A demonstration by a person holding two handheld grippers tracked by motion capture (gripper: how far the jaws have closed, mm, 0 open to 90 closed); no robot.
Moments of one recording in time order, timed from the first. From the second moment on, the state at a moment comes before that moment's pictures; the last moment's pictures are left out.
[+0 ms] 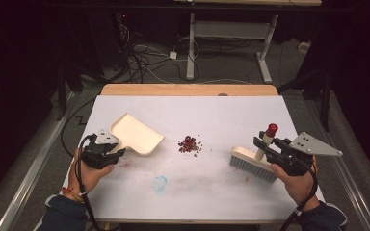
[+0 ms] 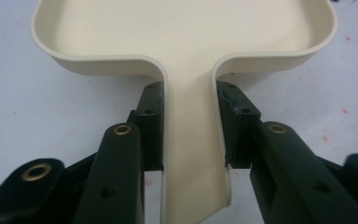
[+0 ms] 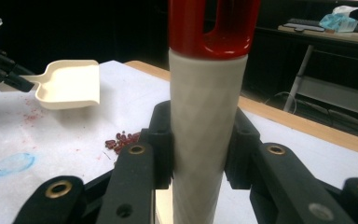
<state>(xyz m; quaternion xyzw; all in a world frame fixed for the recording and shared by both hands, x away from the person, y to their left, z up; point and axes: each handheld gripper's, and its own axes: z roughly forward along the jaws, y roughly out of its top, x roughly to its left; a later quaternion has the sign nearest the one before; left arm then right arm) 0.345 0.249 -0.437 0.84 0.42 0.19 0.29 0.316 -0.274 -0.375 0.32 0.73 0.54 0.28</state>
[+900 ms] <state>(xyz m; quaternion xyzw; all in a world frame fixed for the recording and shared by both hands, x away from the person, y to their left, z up) 0.302 0.232 -0.450 0.89 0.35 0.13 0.26 0.339 -0.260 -0.377 0.34 0.72 0.53 0.29</state>
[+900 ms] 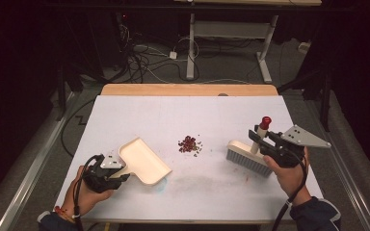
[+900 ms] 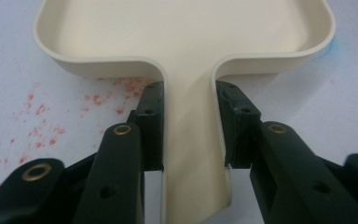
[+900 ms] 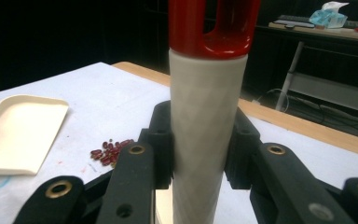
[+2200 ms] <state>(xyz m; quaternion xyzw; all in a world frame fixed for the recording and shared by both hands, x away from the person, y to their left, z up) 0.303 0.200 -0.462 0.90 0.33 0.12 0.26 0.439 -0.120 -0.391 0.35 0.71 0.51 0.33</state>
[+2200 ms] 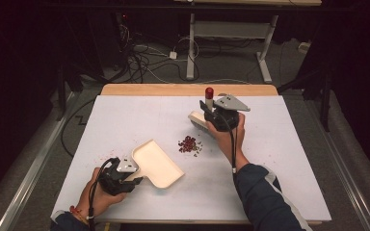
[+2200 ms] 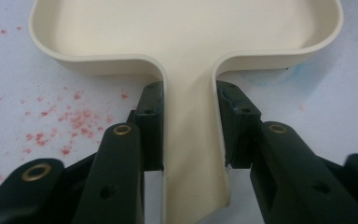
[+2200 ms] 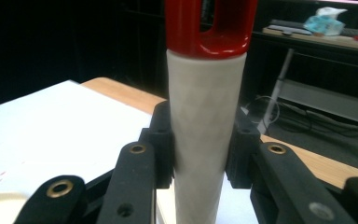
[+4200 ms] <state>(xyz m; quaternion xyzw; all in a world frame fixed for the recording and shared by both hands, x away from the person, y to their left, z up) 0.324 0.161 -0.466 0.90 0.35 0.09 0.24 0.388 -0.079 -0.393 0.31 0.74 0.53 0.27</state>
